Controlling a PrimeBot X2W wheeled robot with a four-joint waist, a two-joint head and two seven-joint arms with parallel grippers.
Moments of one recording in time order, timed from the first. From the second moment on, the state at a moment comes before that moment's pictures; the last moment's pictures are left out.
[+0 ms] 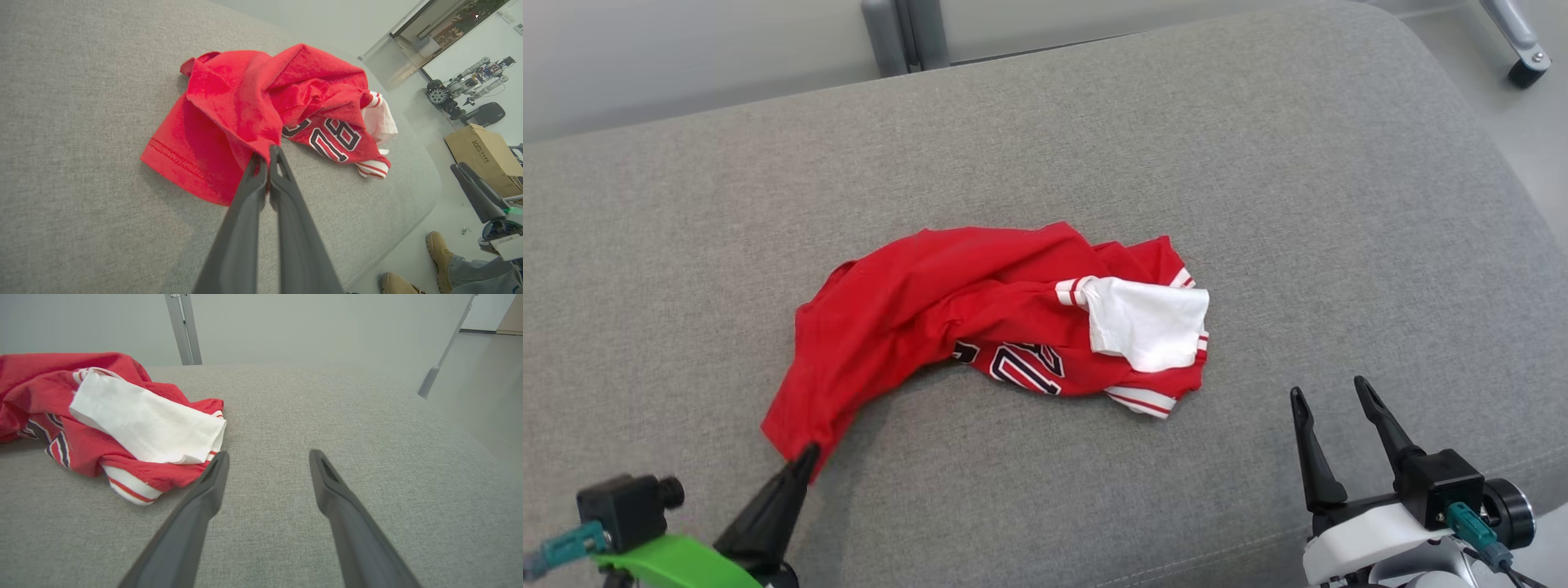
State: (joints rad) left arm -0.10 0.79 -0.69 -0.14 -1.27 0.06 -0.19; right arm 0.04 -0.05 0.03 0.12 0.04 0.13 -0.26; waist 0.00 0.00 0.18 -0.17
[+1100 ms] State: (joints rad) left arm -0.10 0.72 -0.67 0.26 -1.30 -0.03 -0.24; right arm 0.04 -0.08 0.06 0.13 0.02 0.13 -0.26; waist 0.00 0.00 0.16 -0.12
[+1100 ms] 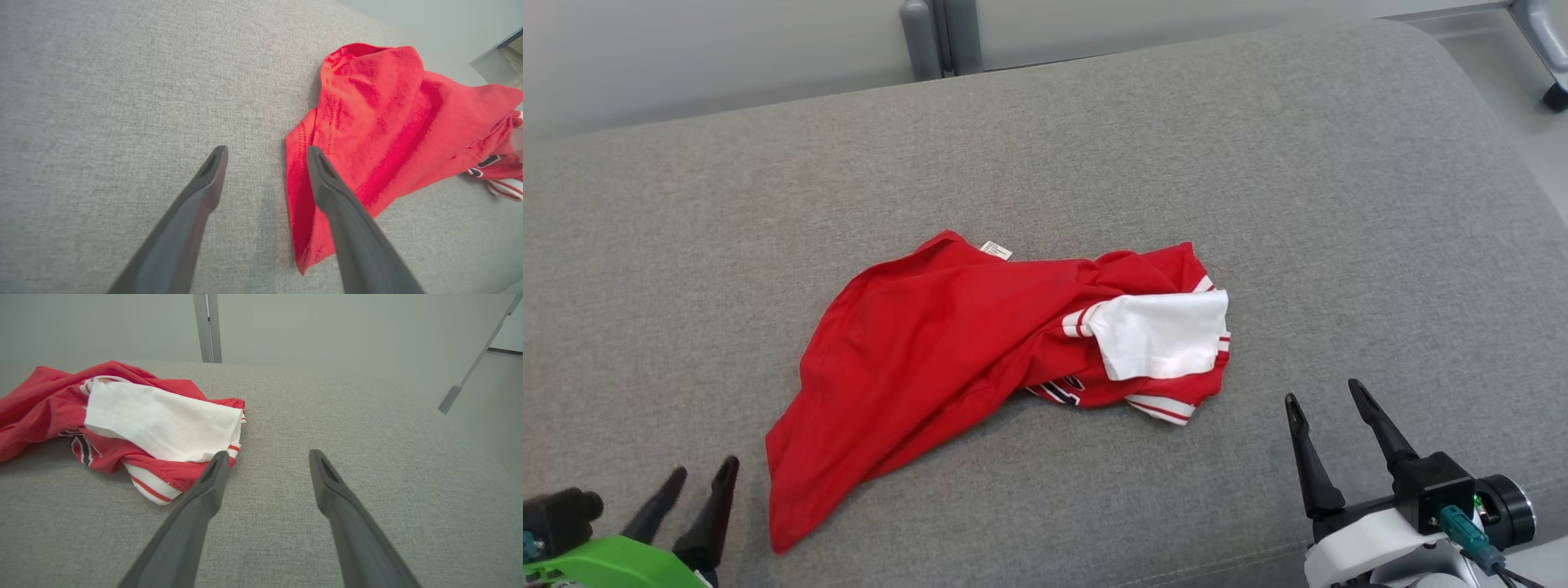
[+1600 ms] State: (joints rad) left arm -0.35 0.66 -0.86 -0.25 -0.92 0.18 -0.03; right arm 0.01 -0.06 0.07 0.12 0.03 0.13 -0.26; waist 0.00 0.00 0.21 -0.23
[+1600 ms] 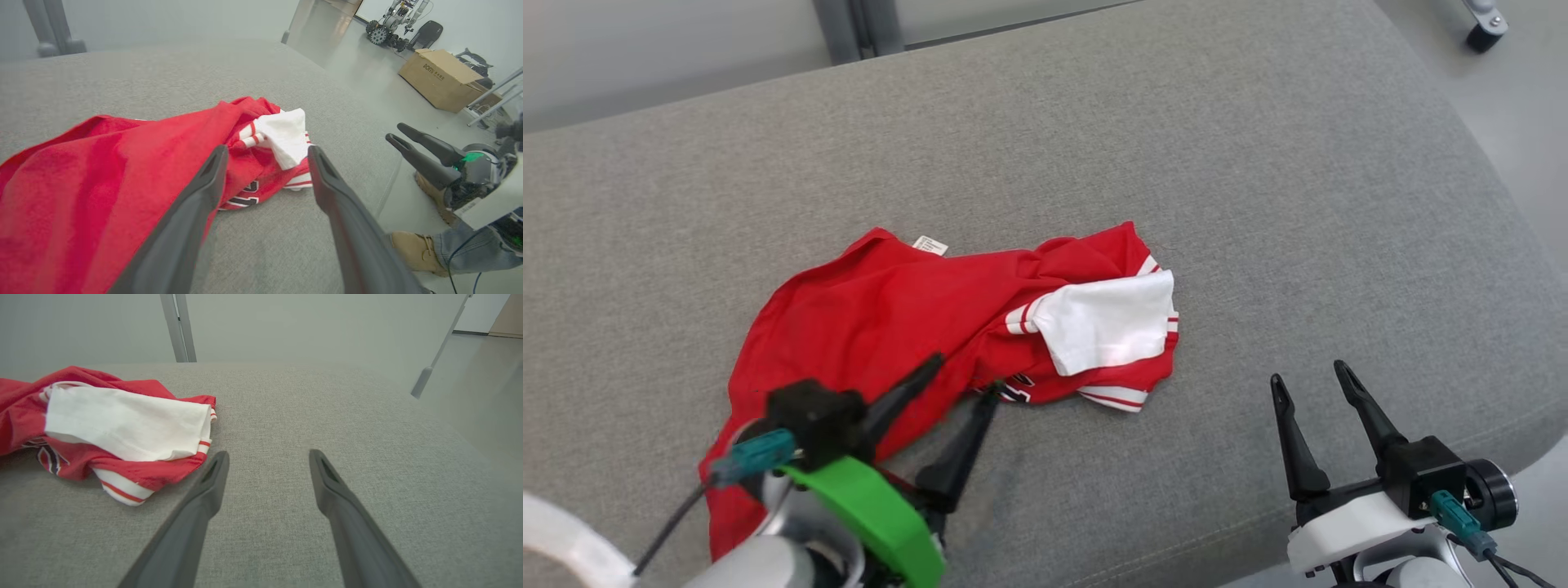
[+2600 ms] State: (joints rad) left arm -0.47 0.36 -0.90 0.15 -1.03 0.11 0.03; right arm 0.00 -0.05 0.08 0.12 0.07 0.13 -0.26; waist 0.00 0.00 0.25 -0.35
